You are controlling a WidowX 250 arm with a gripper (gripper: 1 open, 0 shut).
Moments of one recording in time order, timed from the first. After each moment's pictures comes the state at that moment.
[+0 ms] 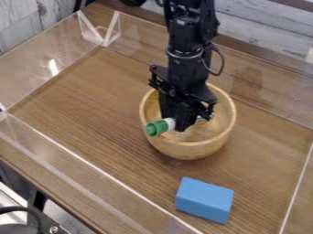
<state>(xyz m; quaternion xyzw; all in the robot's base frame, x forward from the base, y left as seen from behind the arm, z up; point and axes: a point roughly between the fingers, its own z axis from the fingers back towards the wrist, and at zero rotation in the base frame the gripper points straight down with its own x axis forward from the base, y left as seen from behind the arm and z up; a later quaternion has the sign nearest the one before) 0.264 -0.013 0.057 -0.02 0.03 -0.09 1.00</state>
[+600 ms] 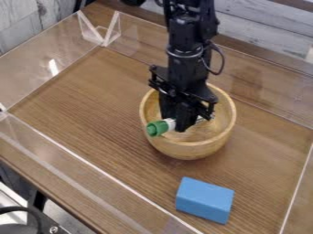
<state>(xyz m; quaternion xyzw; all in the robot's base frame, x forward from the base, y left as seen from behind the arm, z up) 0.261 -0.014 0.059 -0.03 0.04 -0.09 0.99</state>
